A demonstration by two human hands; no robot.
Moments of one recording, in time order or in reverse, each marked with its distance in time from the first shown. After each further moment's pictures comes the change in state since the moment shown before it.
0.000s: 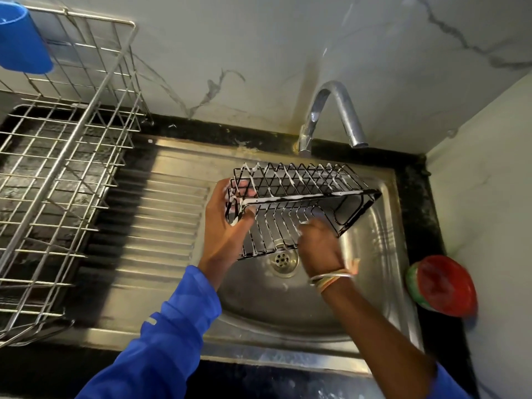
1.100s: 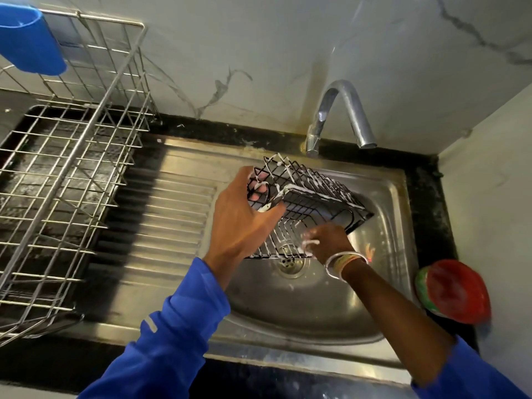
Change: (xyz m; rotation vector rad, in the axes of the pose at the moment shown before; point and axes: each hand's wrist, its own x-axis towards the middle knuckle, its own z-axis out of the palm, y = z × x) left_hand 0.008 0.051 0.012 0.352 -0.096 0.000; right_hand 0.026 0.031 -0.005 0.036 -0.193 0.026
